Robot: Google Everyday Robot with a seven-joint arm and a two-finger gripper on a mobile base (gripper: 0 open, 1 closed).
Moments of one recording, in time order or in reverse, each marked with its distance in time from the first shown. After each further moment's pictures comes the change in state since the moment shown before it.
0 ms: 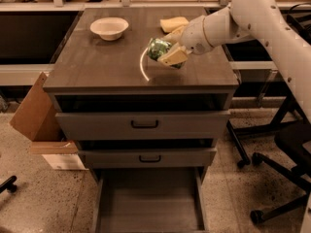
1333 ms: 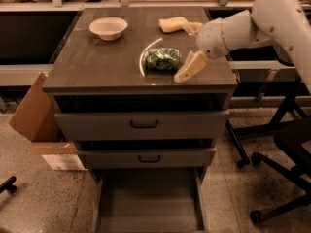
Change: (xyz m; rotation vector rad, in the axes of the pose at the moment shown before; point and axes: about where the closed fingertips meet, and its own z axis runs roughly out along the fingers) arm 0.011 0.015 -0.038 -0.010 -0.034 0.004
